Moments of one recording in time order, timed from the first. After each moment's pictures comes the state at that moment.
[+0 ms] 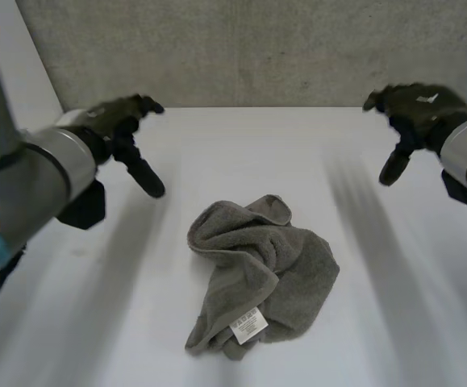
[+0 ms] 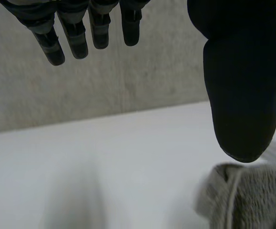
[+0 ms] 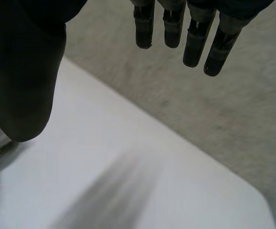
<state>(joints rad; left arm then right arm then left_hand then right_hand) 4.22 -1.86 -1.16 2.73 -1.65 2.93 1.82 -1.29 1.25 0.27 1.41 2.85 0.18 0.18 0.18 0.18 0.03 0.23 0.25 0.25 0.26 0.06</state>
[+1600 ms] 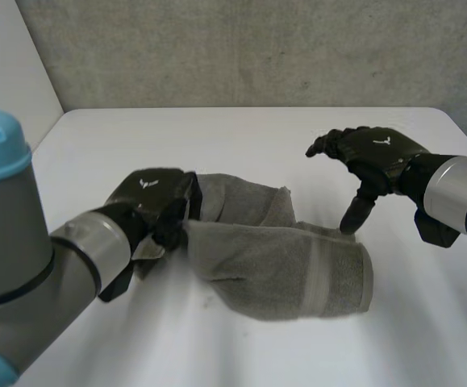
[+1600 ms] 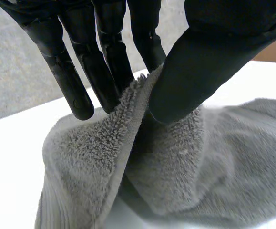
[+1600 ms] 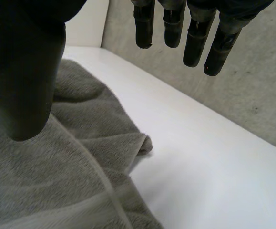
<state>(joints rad) 4.12 -1.74 -1.56 2.96 -1.53 3.13 1.83 -1.38 1.40 0.34 1.12 2.89 1.08 1.08 1.08 1.08 0.91 0.23 0.25 0.25 0.26 0.06</state>
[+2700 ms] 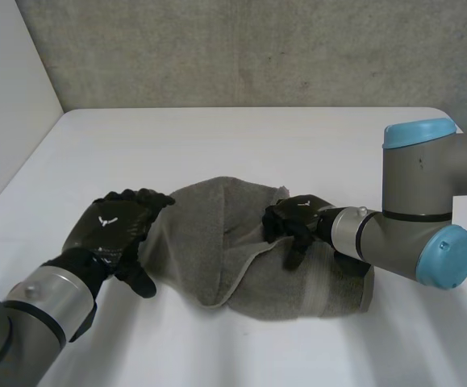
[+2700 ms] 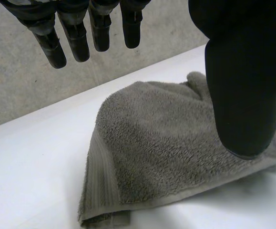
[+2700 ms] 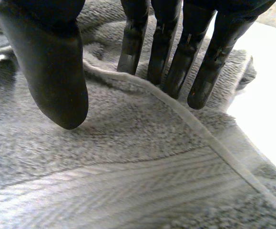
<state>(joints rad) 4.24 -1.57 -1.96 3.24 -1.53 3.22 2.01 -0.86 1.14 0.34 1.17 2.89 0.21 0.21 0.21 0.21 0.04 0.71 0.69 0.71 0.70 0.53</state>
